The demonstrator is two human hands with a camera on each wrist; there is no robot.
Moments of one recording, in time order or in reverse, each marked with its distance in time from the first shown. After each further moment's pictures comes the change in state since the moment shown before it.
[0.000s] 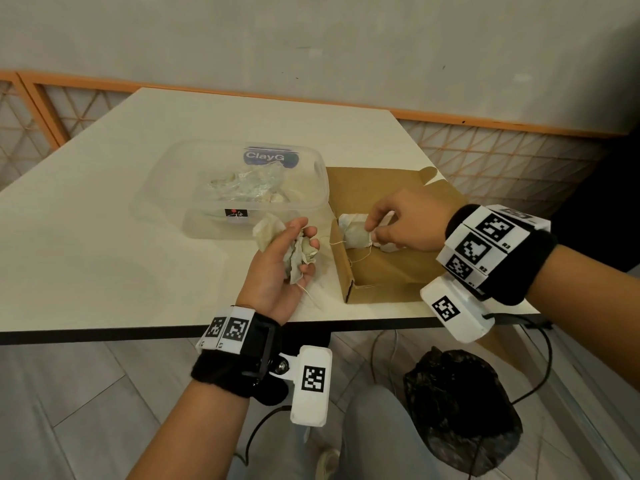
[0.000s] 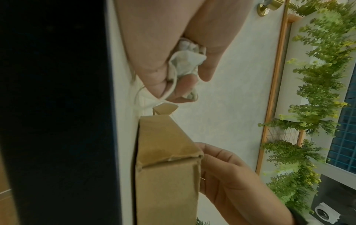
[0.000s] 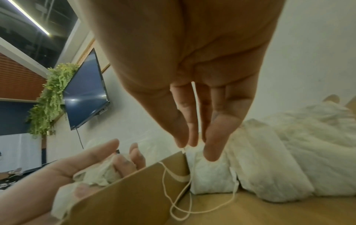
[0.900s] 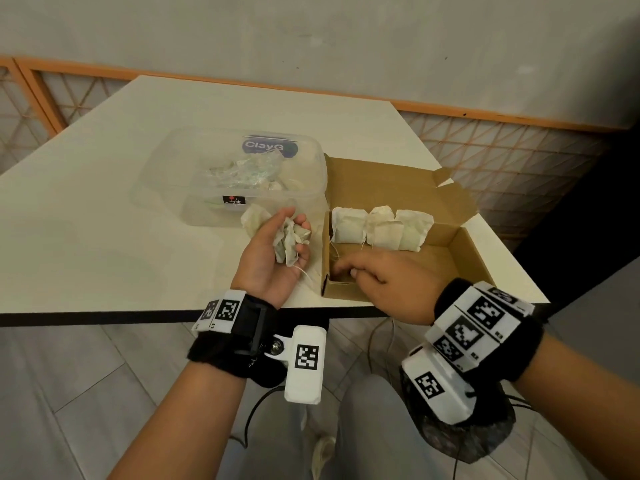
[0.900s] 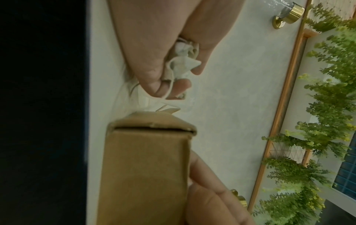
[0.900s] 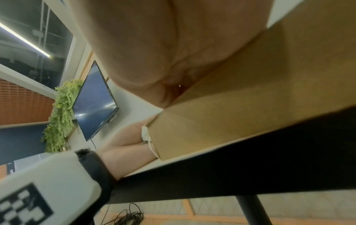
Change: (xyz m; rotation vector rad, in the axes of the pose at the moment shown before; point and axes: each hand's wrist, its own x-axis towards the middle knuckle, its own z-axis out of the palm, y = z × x) left_hand 0.001 0.002 -0.001 -0.150 0.083 -0.048; right_hand -0.053 -0.014 0.061 0.173 -0.062 -0.198
